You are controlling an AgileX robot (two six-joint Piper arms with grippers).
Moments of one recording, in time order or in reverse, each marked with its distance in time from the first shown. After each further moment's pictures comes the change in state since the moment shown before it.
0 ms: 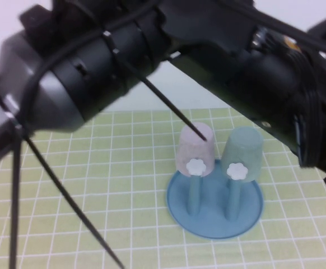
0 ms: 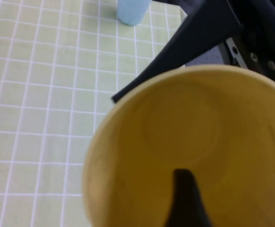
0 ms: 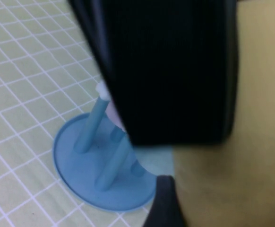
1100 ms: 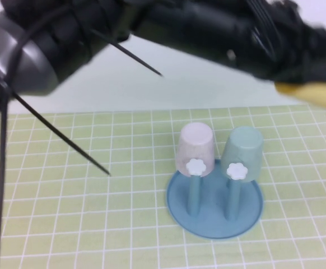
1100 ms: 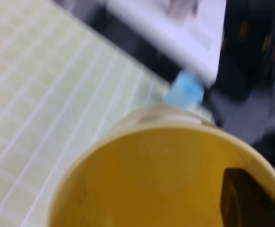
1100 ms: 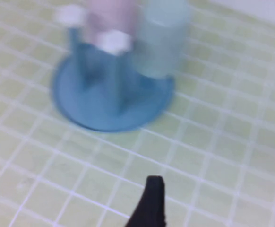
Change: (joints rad) right arm 0.000 0.008 0.006 -0.344 0.143 0.706; left arm 0.202 0.028 0.000 -0.219 -0.166 -0.182
